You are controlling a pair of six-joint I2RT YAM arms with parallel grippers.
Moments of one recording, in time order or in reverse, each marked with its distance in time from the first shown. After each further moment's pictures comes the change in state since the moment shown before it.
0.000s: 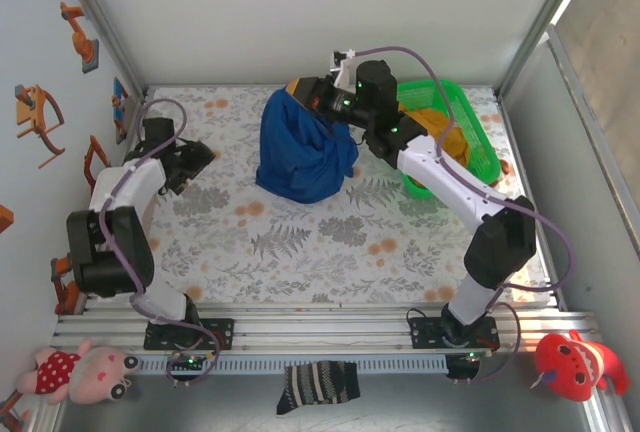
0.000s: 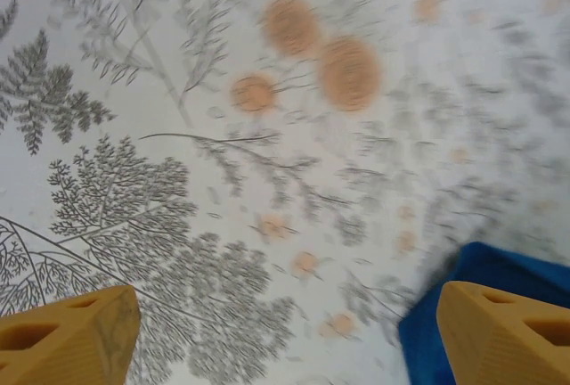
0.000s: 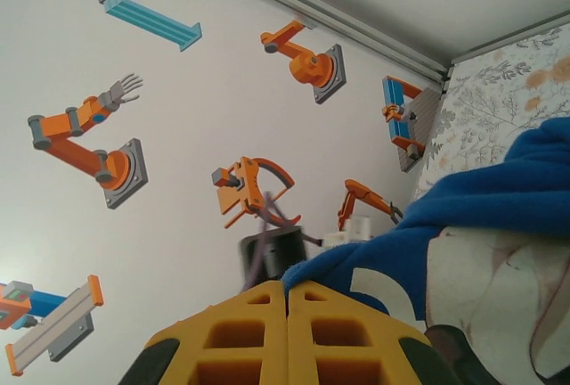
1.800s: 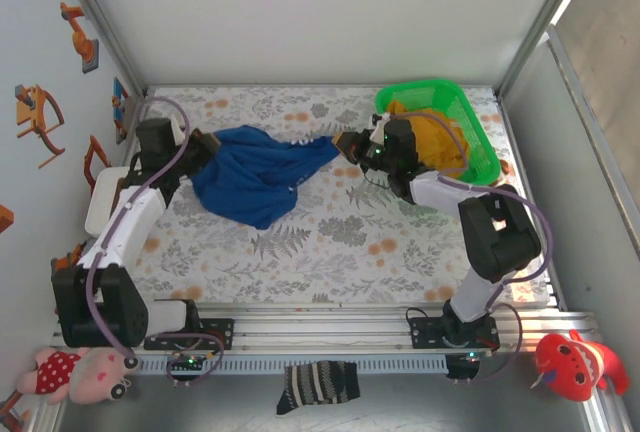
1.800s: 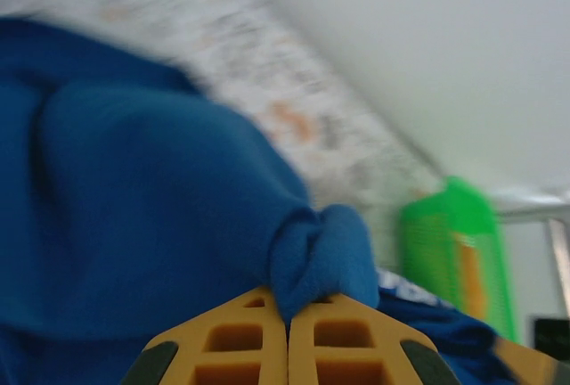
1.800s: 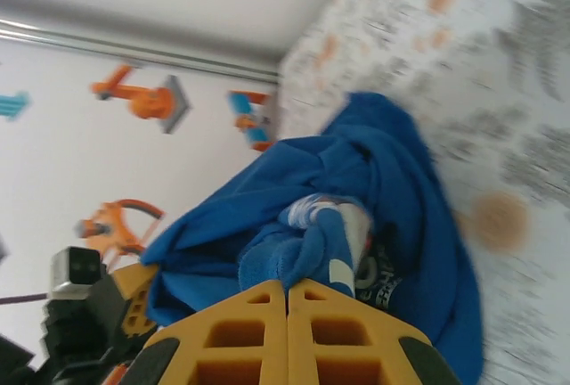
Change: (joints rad) left arm -0.047 -0.225 -0.171 0.278 0.203 -0.085; right arm -0.197 0.021 -0.623 0.423 -0.035 0.096
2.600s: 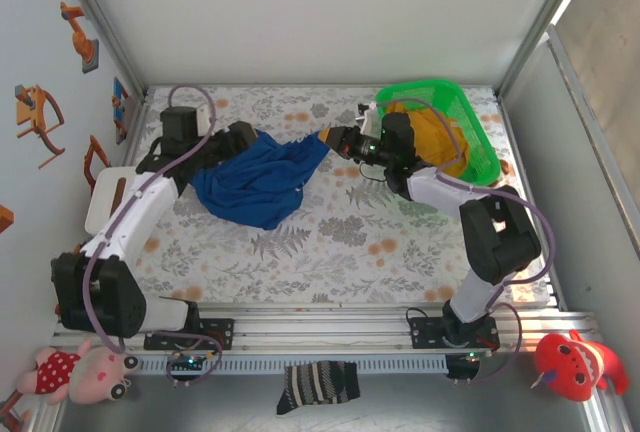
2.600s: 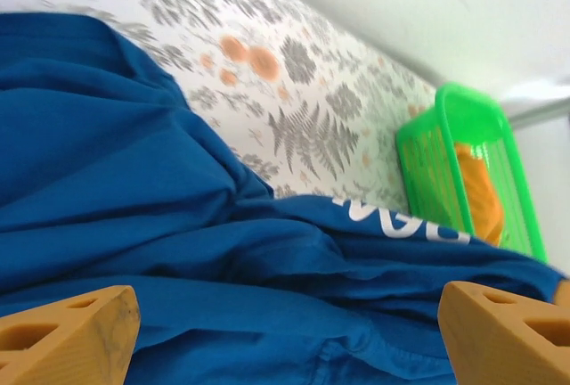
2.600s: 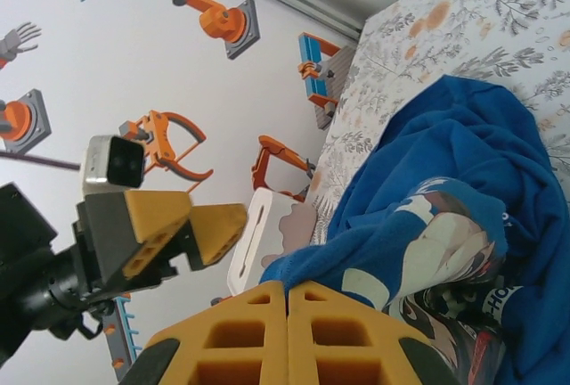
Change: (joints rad) left arm -0.207 0.069 0.178 -0.115 0.006 0.164; right arm 0.034 -0.015 0.072 0.064 -0.170 -0.172
